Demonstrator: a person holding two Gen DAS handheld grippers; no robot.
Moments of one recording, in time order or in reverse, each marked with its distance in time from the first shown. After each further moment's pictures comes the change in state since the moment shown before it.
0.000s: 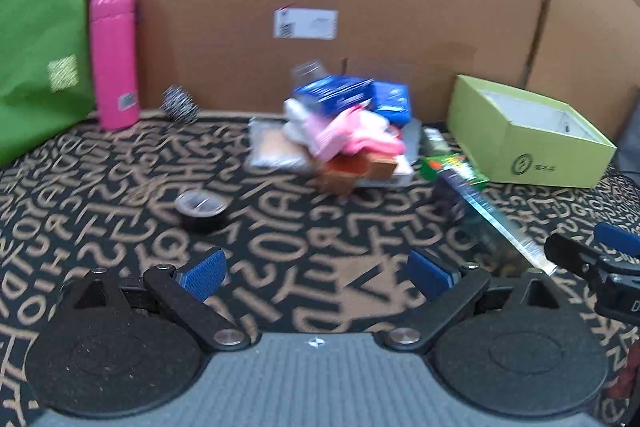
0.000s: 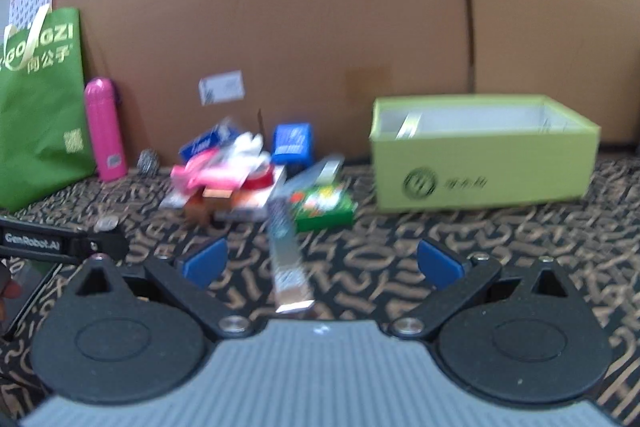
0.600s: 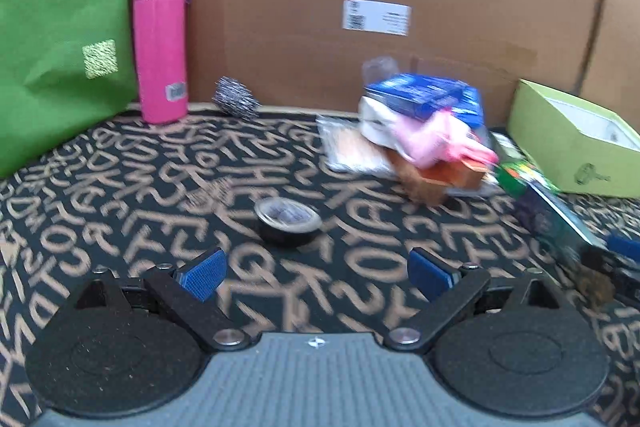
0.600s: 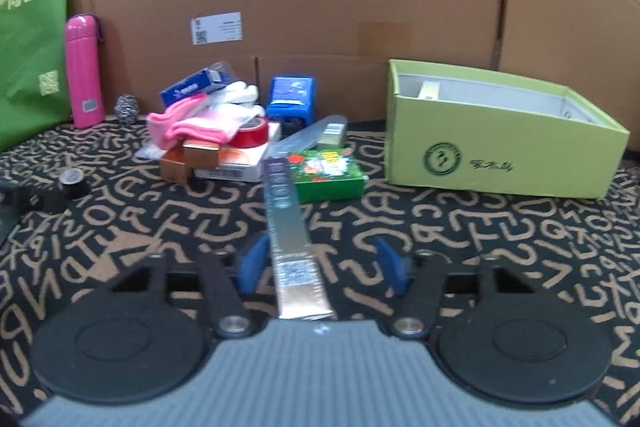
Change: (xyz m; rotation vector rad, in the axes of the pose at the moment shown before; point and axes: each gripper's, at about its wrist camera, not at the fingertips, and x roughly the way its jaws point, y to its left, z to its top) left arm 0.033 0.058 0.015 -0.011 0.002 0.087; right arm 0.050 0.018 -0.001 -0.087 0.108 -0.052
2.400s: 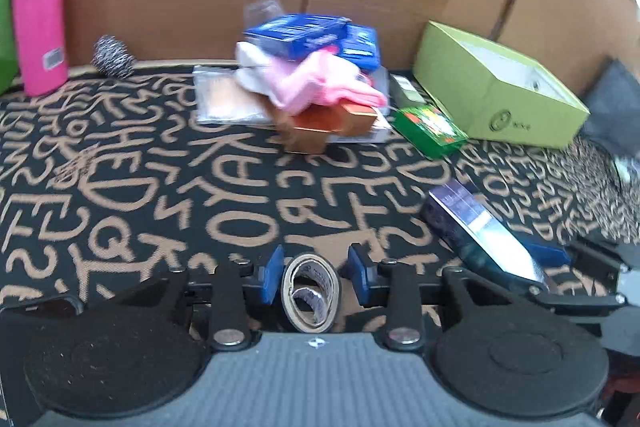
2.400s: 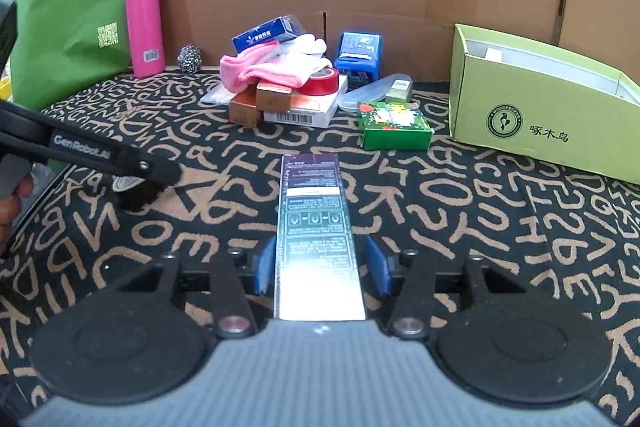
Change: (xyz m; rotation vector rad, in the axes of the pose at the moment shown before) left arm 0.010 -0.050 -0.003 0.098 0.166 -0.280; right arm -0.010 0.015 -0.011 -0.086 0.128 0.151
